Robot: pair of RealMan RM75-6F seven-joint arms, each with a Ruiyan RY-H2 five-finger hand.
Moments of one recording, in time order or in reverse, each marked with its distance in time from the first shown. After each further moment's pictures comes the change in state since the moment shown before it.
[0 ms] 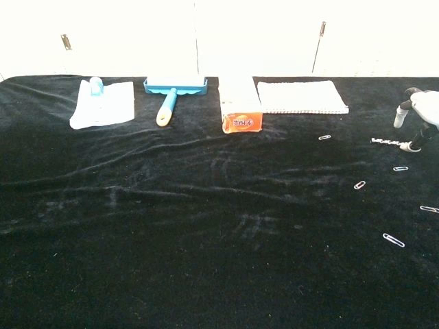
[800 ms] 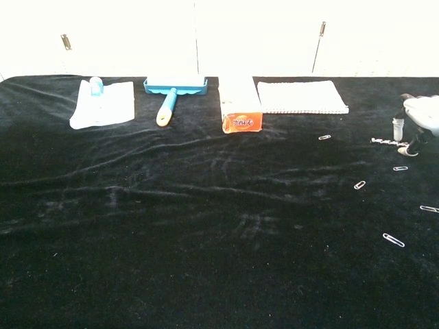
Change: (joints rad) left arm -0.003 0.000 -0.003 0.007 -0.005 -0.009 -0.008; right arm 0.013 -0.015 -0.001 0.044 -0.030 -0.061 0.001
